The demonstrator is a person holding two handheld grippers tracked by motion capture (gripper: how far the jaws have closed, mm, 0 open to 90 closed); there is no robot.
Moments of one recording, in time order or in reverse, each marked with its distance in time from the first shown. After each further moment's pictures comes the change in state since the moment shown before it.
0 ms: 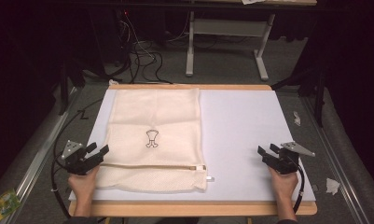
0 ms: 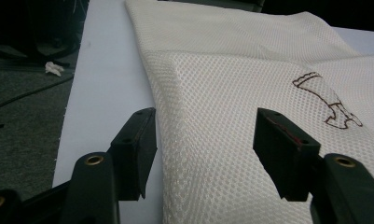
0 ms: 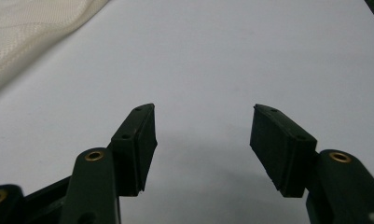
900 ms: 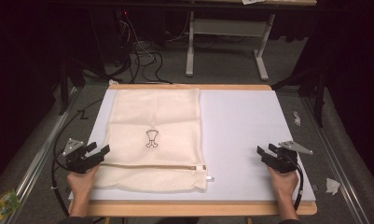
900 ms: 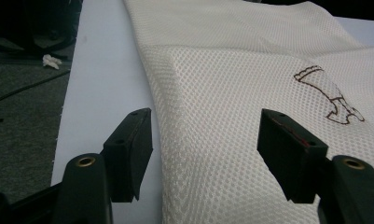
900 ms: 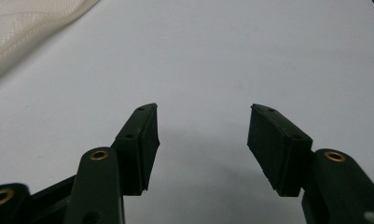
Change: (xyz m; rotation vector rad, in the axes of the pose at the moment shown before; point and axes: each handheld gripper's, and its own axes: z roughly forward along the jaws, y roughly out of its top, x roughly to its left) left arm -0.001 0.006 0.002 0.044 -0.002 0.020; right arm 0.004 0.003 0.002 0.035 0.001 -0.017
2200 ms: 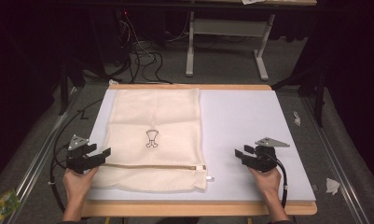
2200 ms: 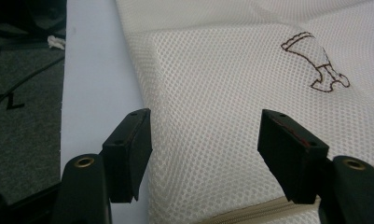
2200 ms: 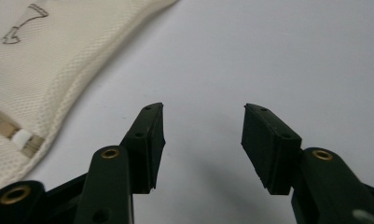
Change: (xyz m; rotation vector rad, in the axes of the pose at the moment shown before) left arm -0.021 0.024 -0.012 0.192 0.033 0.076; right arm 0.065 0.020 0.011 0.103 0.217 -0.097
